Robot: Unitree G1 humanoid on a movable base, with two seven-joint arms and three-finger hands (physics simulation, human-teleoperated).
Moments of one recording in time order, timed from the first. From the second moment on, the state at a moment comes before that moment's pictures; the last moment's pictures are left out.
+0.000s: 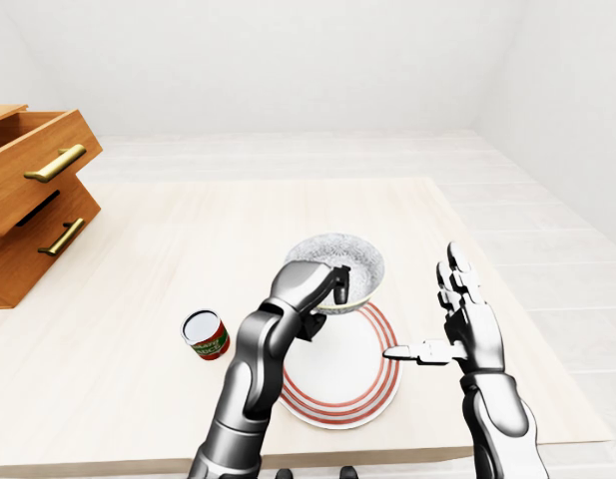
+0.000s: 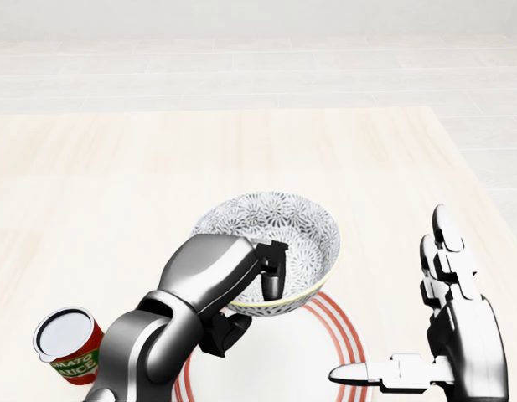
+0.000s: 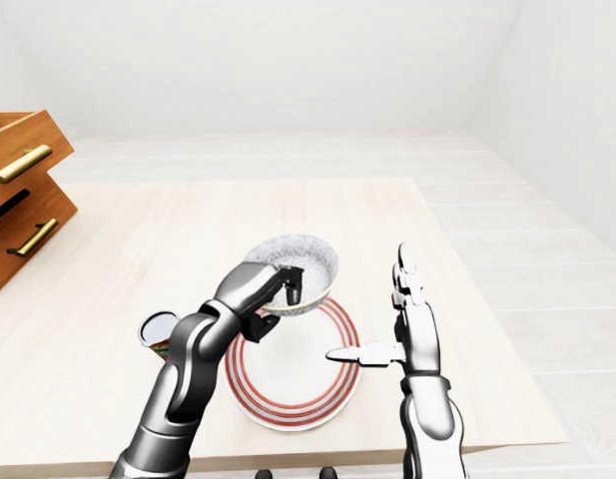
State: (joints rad) left arm -0.23 -0.07 -0.25 -0.18 1.14 0.02 -0.55; right arm 0.26 0.01 -0.11 -0.48 -0.07 0.09 0.12
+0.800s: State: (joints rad) left arm -0.07 -0.05 -0.32 -0.25 1.17 0.01 -0.53; right arm 0.28 0.01 -0.11 -0.46 -0.07 0.09 0.12
